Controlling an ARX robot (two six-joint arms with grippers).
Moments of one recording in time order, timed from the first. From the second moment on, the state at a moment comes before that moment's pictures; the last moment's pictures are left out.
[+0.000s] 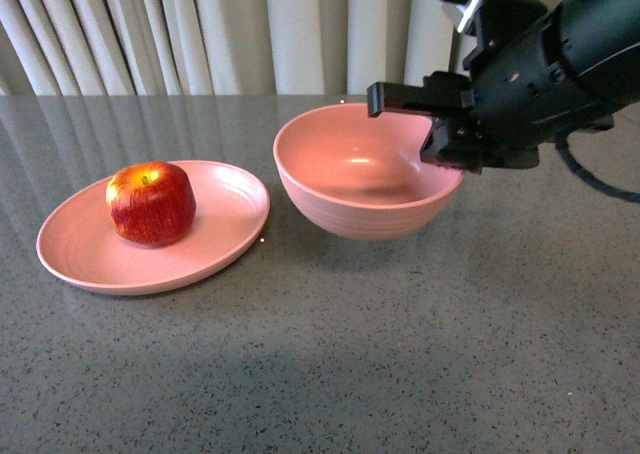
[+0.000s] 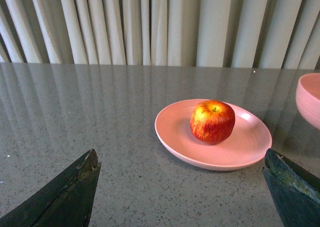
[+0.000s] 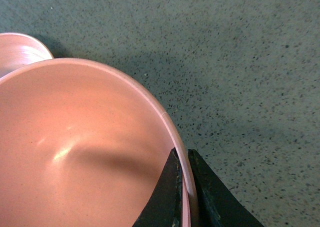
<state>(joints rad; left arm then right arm) 0.00 0.01 0.01 0.00 0.00 -0.01 0.37 1.81 1.21 -0.10 -0.05 0.24</state>
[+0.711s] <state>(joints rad) 0.00 0.01 0.01 0.00 0.00 -0.01 0.41 1.96 1.28 -0.11 -0.02 0.27</state>
